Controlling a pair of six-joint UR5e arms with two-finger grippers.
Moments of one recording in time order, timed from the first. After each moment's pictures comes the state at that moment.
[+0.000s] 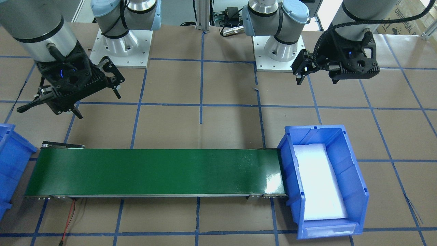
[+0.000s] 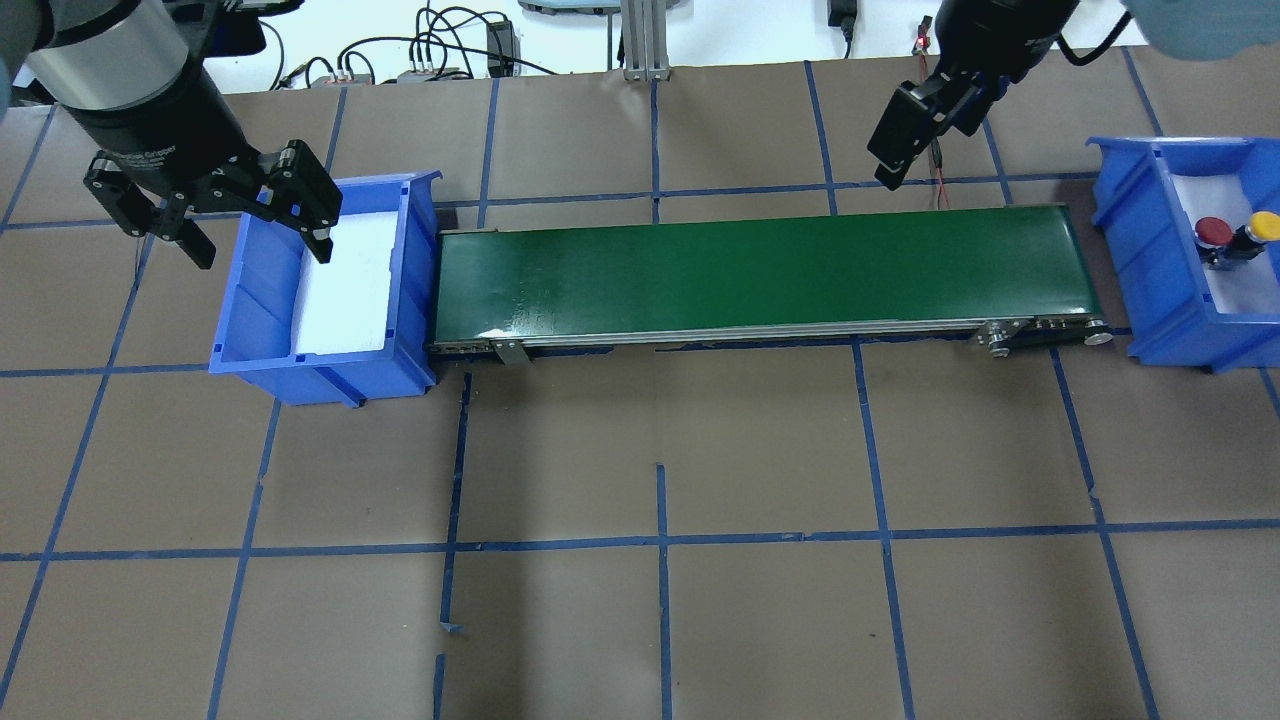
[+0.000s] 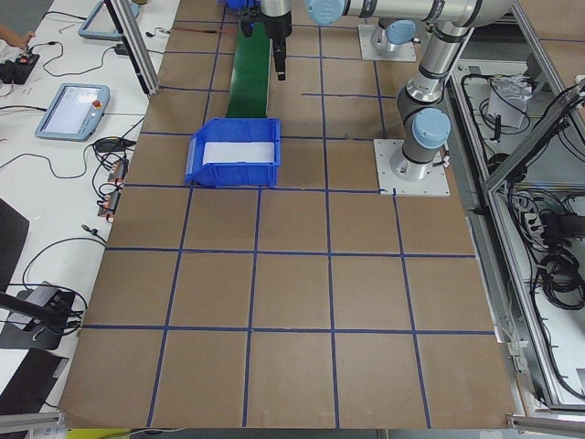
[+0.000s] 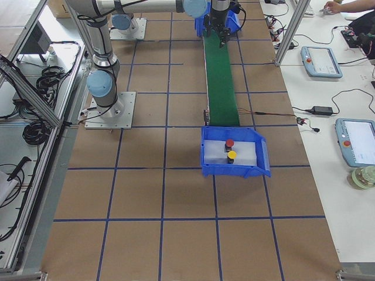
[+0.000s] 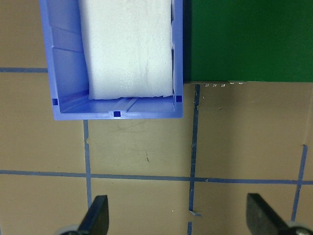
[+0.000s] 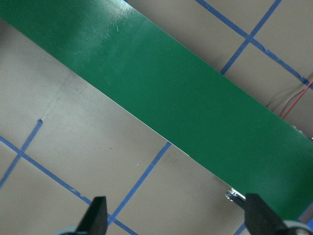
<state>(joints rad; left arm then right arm) -1.49 -1.57 -1.51 -1.71 1.62 0.05 1.58 -1.43 1.39 -1.54 -1.51 -0.53</state>
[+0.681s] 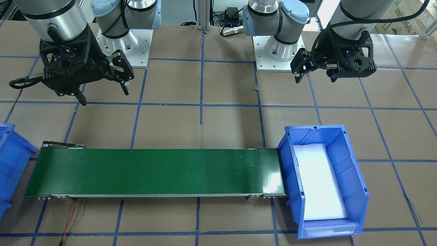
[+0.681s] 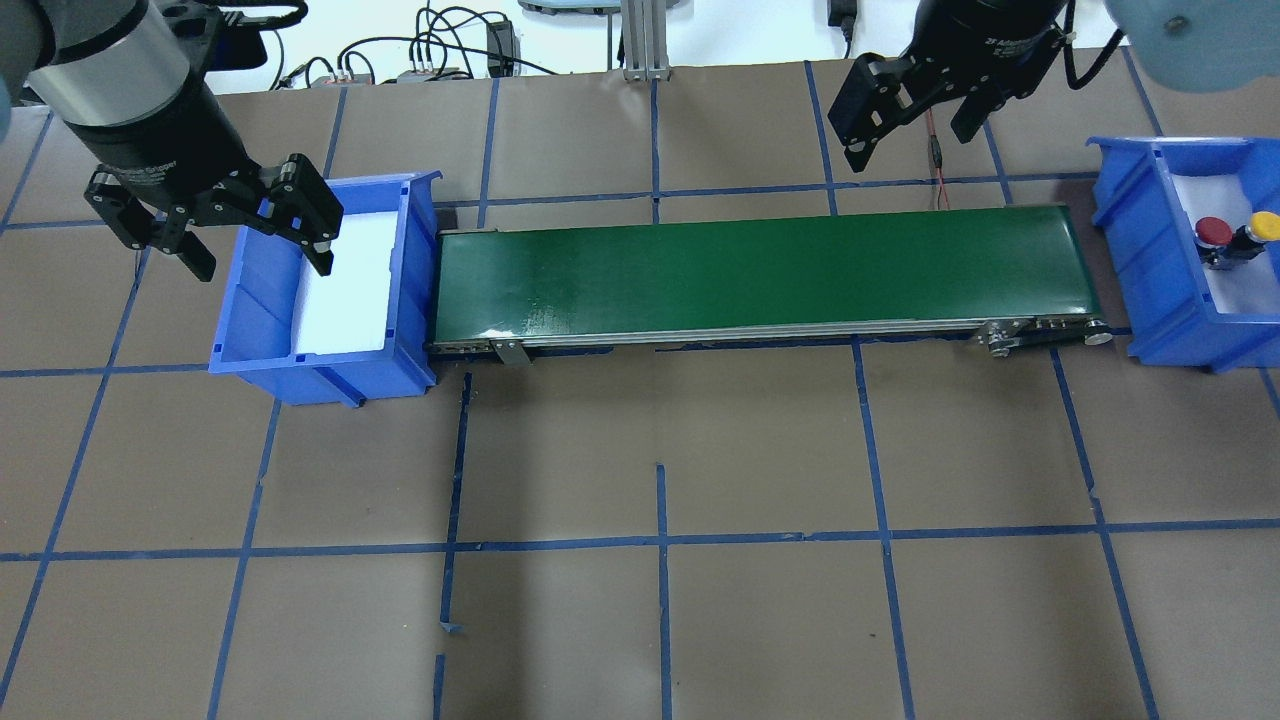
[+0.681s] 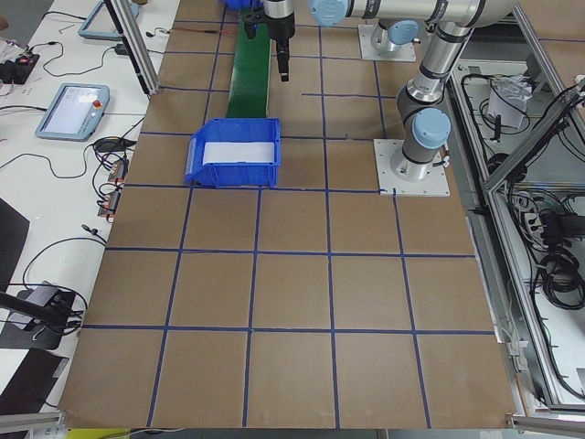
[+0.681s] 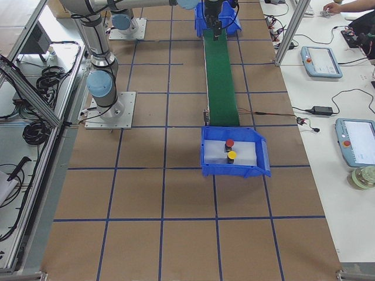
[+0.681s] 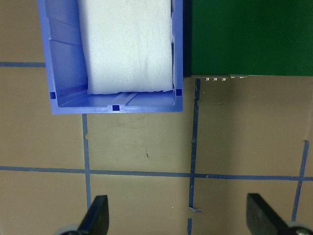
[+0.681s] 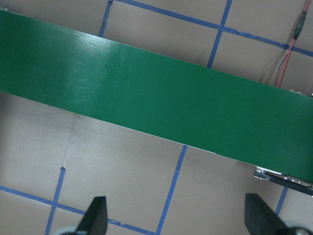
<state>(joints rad) -1.49 -1.55 -1.53 -1.71 1.62 0.05 1.60 -1.49 1.42 -1.59 -1.51 -0.24</state>
